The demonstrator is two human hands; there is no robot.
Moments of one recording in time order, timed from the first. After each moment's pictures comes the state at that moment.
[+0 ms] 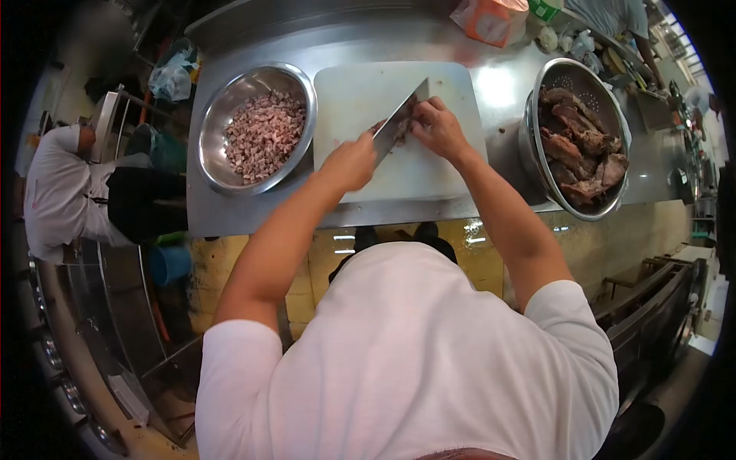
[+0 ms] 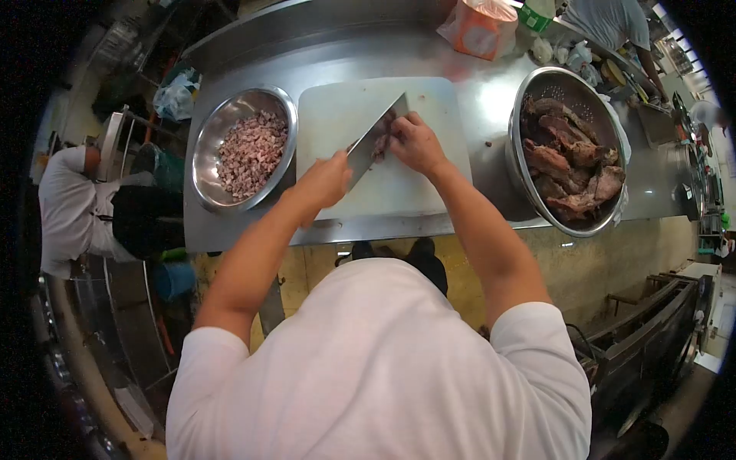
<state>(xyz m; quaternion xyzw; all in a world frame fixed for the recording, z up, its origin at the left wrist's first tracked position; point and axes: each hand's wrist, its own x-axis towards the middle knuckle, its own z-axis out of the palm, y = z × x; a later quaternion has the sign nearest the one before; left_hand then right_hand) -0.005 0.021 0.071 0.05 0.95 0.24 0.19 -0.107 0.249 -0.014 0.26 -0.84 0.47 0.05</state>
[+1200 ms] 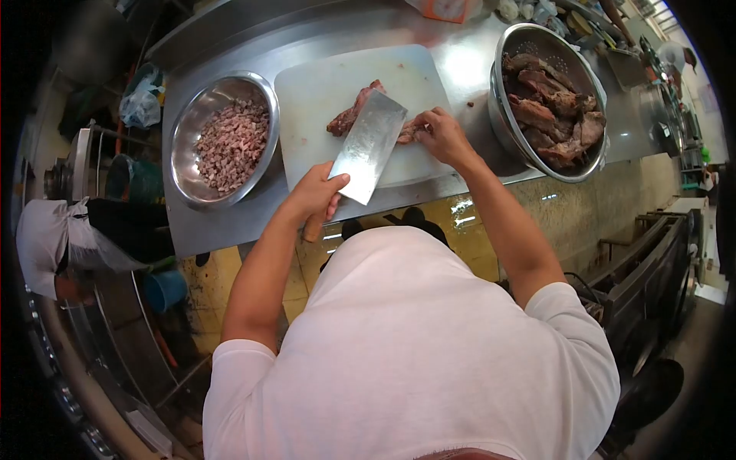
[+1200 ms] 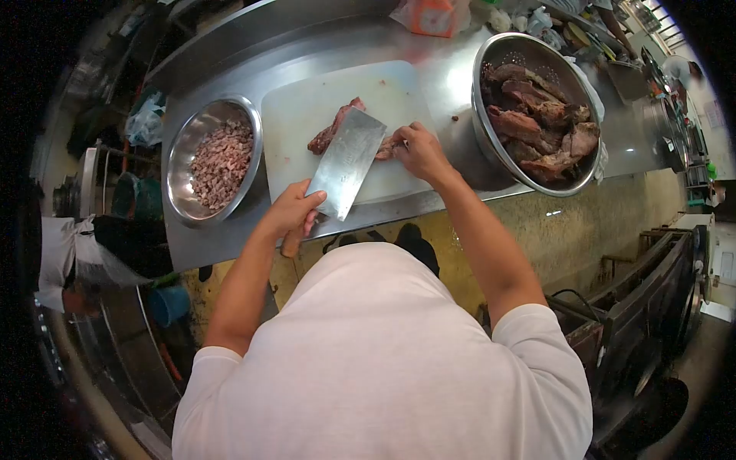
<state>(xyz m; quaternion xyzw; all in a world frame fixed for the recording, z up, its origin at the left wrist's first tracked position) 0.046 0.009 0.050 -0.09 0.72 0.59 0.34 -0.046 0.315 0.000 0.15 -0.91 0.38 -0.01</state>
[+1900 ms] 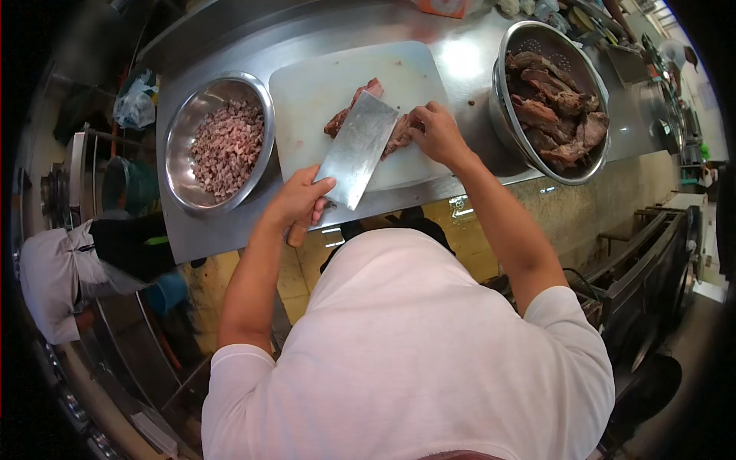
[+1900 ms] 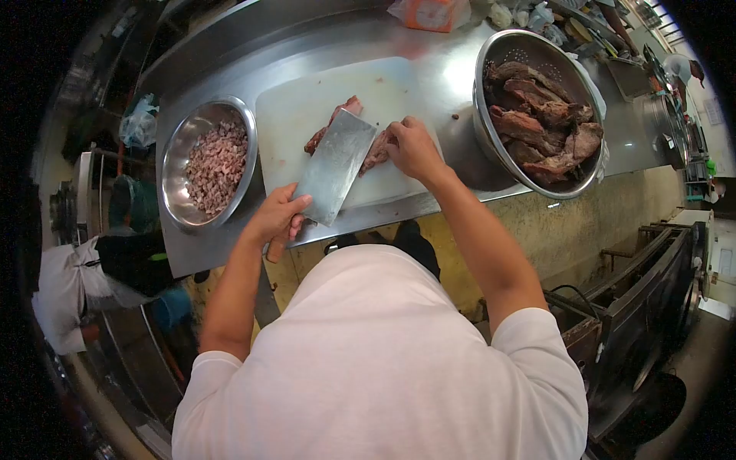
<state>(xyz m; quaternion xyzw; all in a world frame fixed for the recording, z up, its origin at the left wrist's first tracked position) 0.040 -0.020 0.046 -0.10 0.69 0.61 0.37 -0.053 0.300 0.004 0.18 -0.93 0.31 0.06</state>
